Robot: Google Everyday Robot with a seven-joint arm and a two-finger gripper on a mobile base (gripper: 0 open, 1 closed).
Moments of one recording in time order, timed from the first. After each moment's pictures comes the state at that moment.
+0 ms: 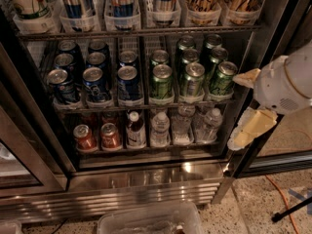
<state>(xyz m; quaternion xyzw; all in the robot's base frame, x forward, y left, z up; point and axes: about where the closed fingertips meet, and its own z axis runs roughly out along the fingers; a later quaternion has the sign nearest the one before) 0.464 -0.178 0.889 -0.60 0.75 0.06 0.27</state>
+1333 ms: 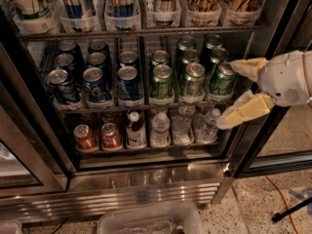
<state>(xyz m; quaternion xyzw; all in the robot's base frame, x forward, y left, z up) 0.489 -0.166 0.918 -0.53 0.72 0.18 0.42</state>
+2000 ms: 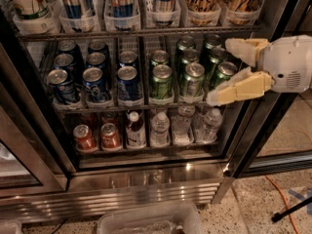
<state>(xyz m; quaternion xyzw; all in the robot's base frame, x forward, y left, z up) 0.493 -0.135 0.979 -0.47 0.67 0.27 0.51</state>
